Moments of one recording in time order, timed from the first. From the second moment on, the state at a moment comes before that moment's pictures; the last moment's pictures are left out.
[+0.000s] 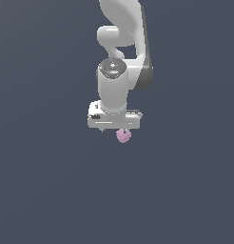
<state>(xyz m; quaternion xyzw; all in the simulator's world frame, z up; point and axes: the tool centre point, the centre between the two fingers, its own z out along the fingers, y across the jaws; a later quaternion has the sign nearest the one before) 0.000 -0.012 0.166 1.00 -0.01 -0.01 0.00</state>
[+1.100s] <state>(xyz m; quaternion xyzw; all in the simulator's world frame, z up) -0.012 -0.033 0.152 1.00 0.00 -0.02 0.00</state>
